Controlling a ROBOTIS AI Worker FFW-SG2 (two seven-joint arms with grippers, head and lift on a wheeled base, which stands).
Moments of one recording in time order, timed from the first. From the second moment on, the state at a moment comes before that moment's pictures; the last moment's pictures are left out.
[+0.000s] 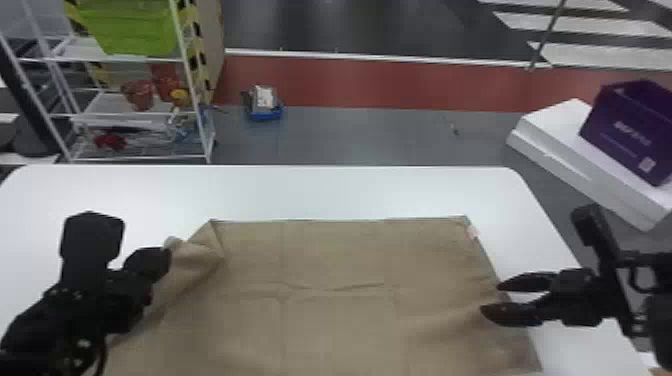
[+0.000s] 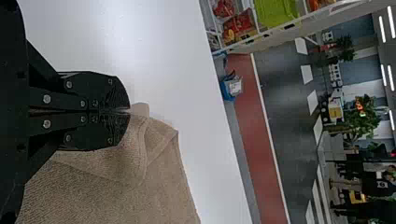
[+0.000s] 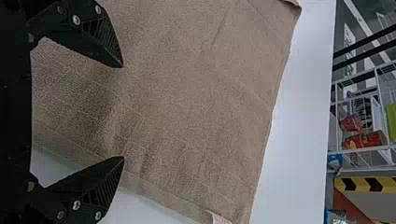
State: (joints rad) left arm 0.29 0.00 0.06 -2.19 -0.37 0.81 -0.40; right arm 0.04 -0.41 -0.22 -1.74 0.30 0.86 1.36
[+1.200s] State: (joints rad) left arm -0.07 0.01 0.31 -1.71 -0.42 0.79 -0.25; right arm 0.06 -0.41 -0.25 -1.80 0.30 0.88 1.36
